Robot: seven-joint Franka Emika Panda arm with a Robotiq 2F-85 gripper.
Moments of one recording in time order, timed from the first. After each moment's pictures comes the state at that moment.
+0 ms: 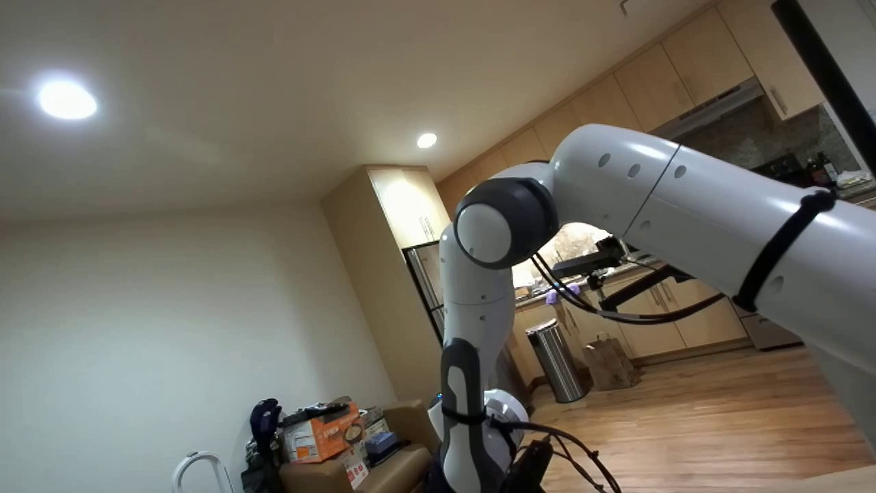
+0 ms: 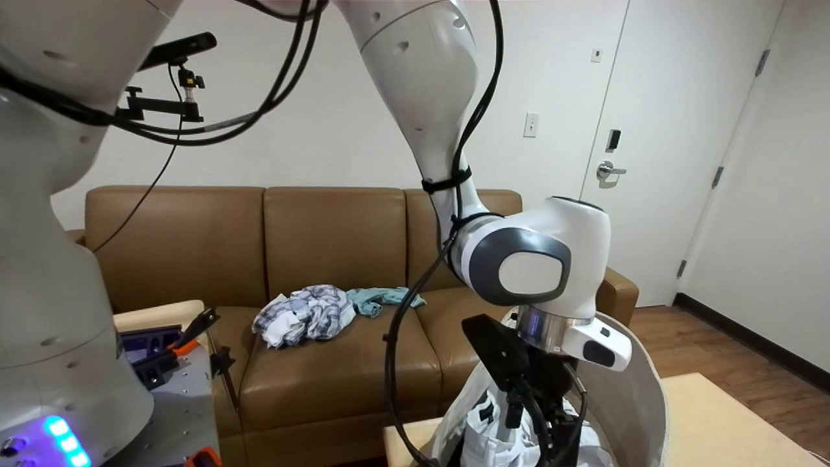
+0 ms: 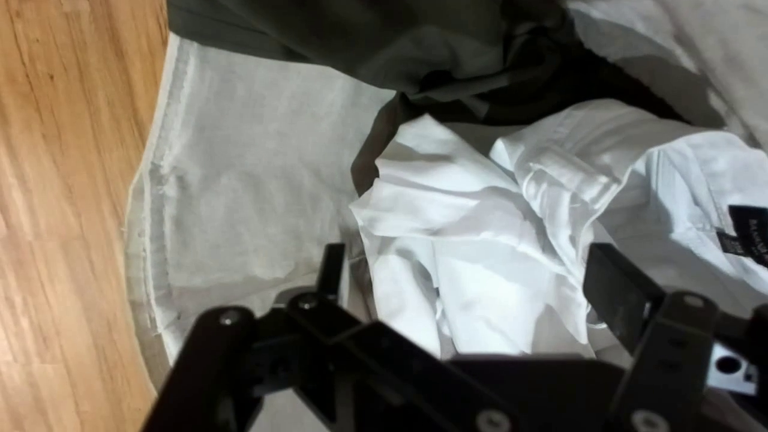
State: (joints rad) arm -0.20 0.64 -0.28 -2.06 -0.04 2.61 0.04
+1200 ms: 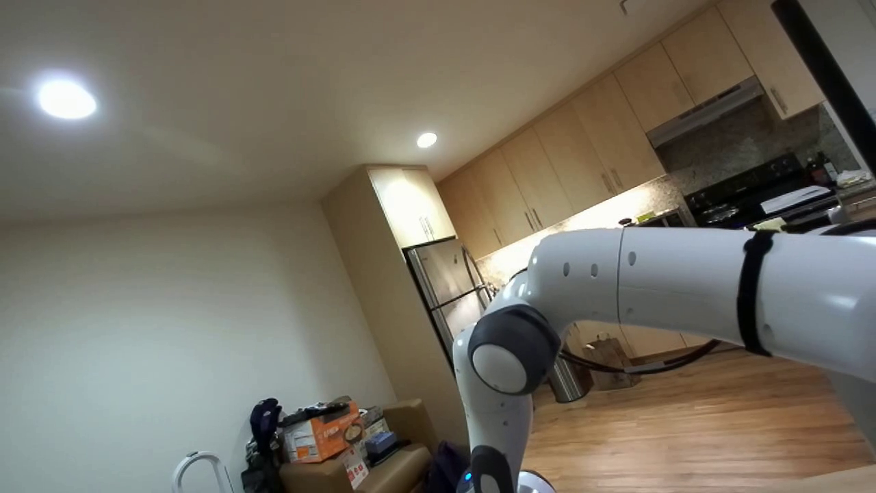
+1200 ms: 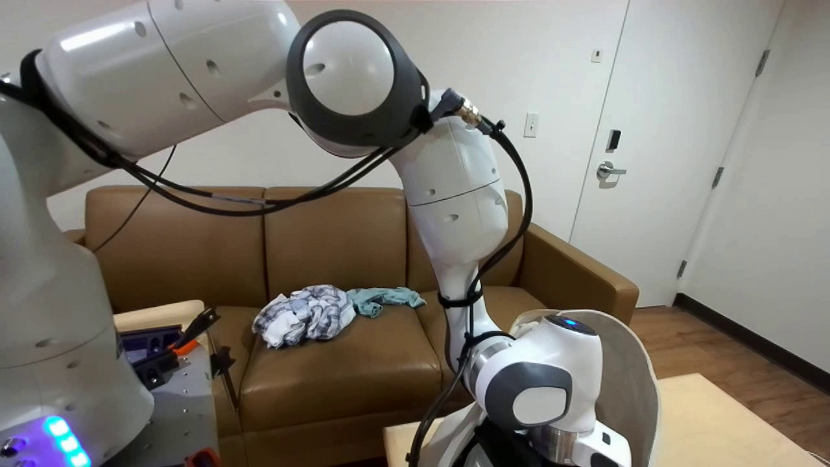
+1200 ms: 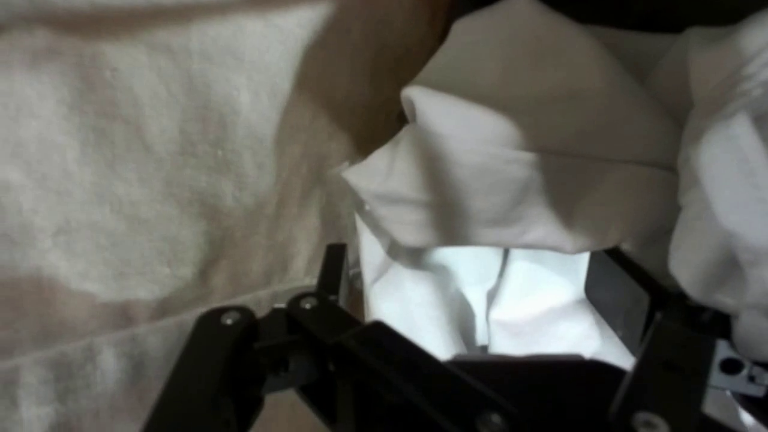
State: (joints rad) arm -0.26 1.12 -0.26 -1.69 -0.07 2.77 0.02
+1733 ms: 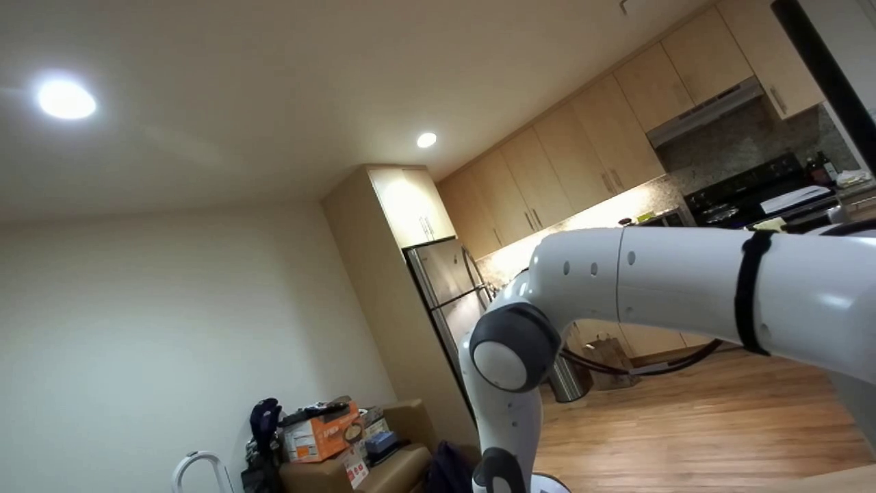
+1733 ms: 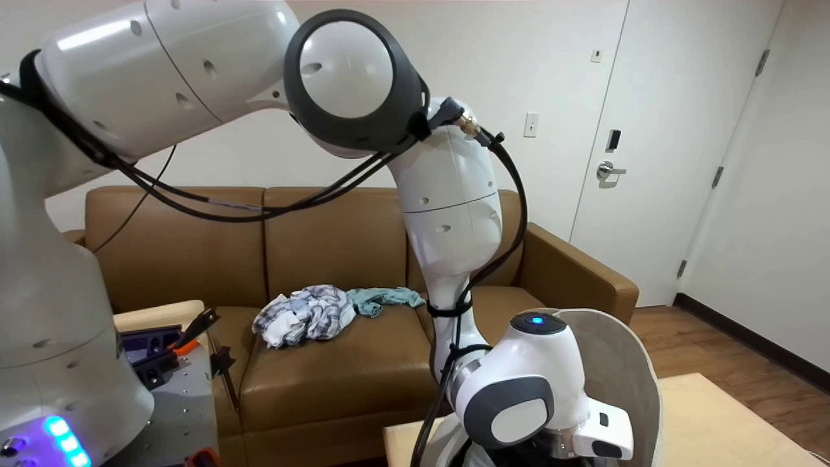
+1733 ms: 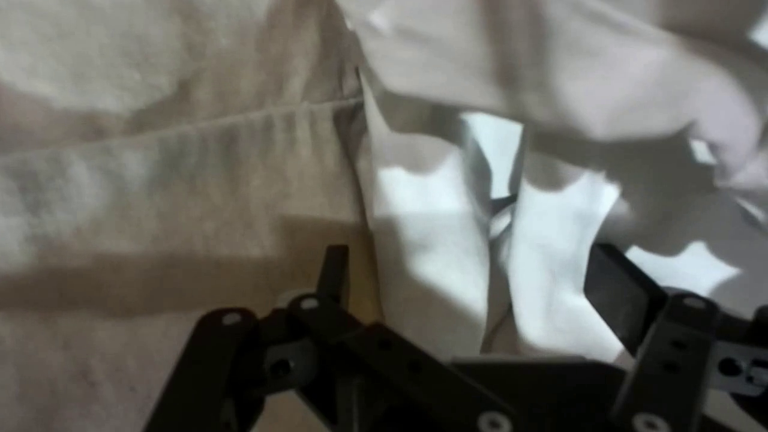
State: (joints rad) arm -0.29 1.12 -0.24 -1.77 -0.07 3.18 -0.04
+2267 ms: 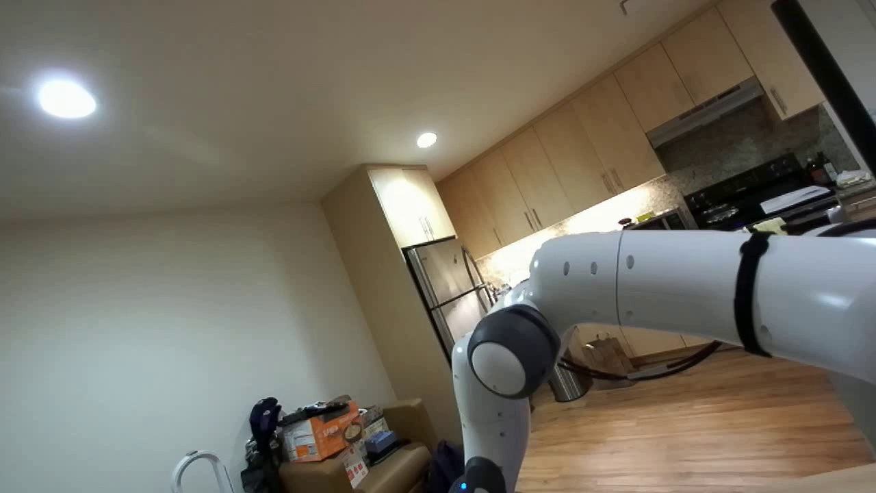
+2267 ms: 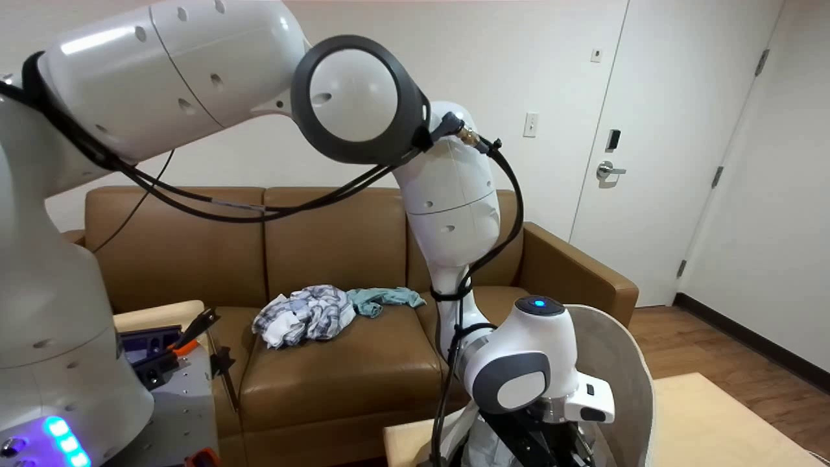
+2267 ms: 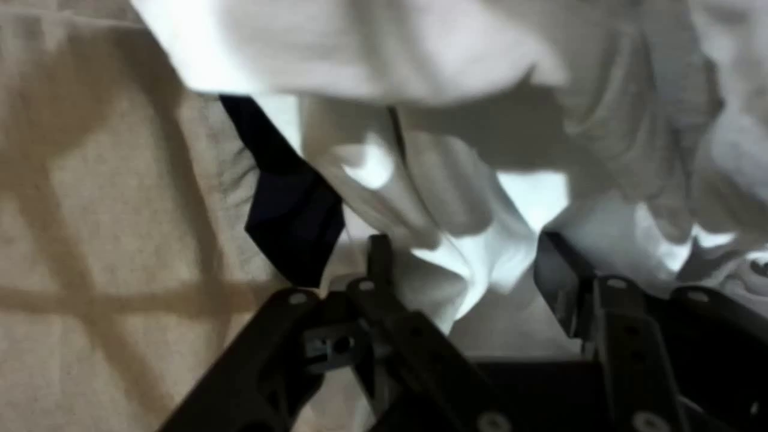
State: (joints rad) arm -0.29 1.15 -0.14 -1.67 -0.08 3.06 -0.07
